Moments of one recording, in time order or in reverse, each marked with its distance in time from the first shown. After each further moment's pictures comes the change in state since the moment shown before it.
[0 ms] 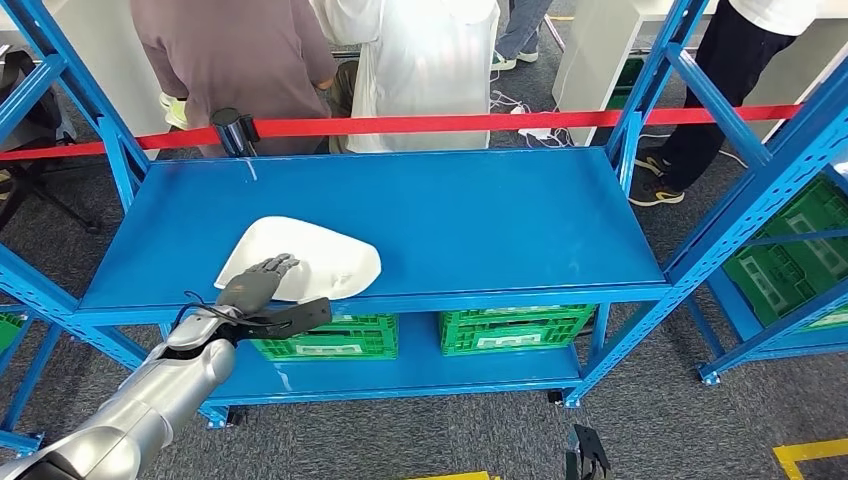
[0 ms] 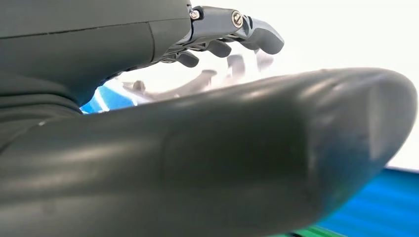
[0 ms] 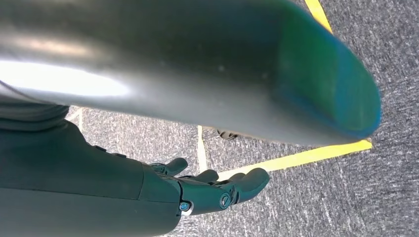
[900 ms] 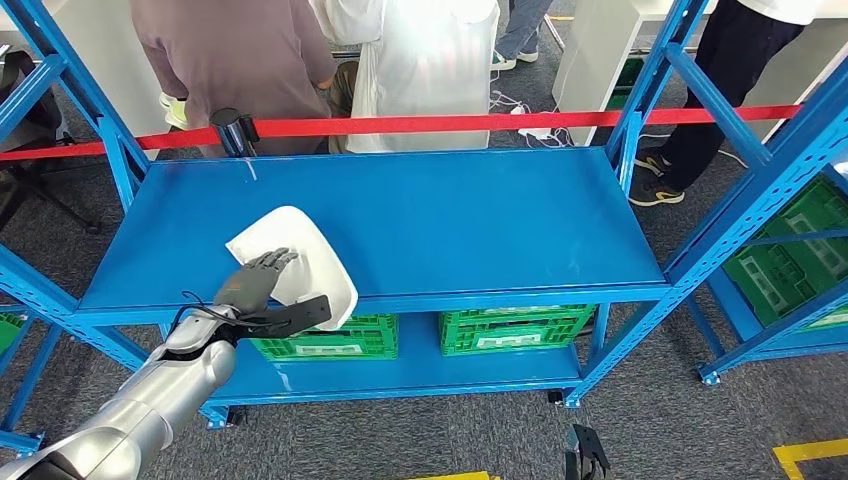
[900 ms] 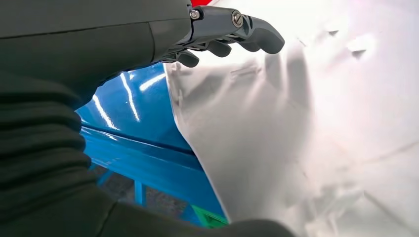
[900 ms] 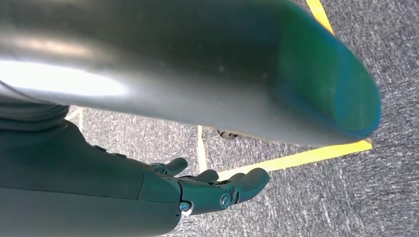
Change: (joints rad) left arm 0.000 0.001 -0.021 0.006 0.022 0.083 -0.015; right arm 0.000 0.000 -0.002 0.000 0.009 0.006 0.000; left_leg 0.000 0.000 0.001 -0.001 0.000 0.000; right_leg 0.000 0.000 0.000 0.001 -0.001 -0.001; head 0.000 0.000
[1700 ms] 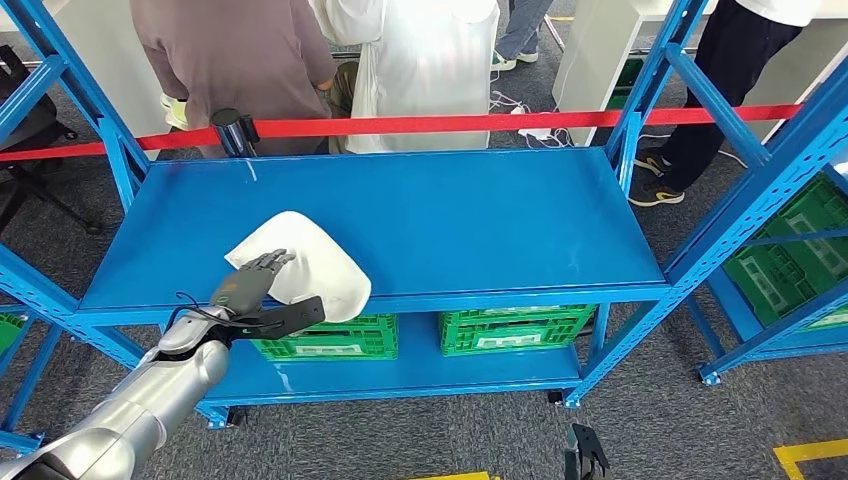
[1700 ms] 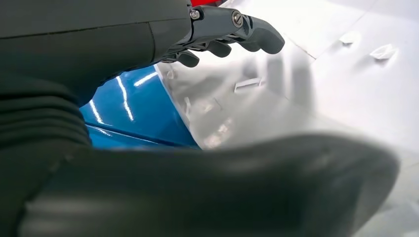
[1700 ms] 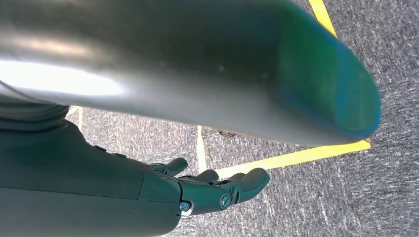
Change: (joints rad) left arm 0.000 0.021 0.000 0.000 0.046 -0.011 -0.048; right arm 0.000 0.000 0.000 0.000 0.018 0.003 -0.003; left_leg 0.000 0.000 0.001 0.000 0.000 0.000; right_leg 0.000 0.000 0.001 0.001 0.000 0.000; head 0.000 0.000
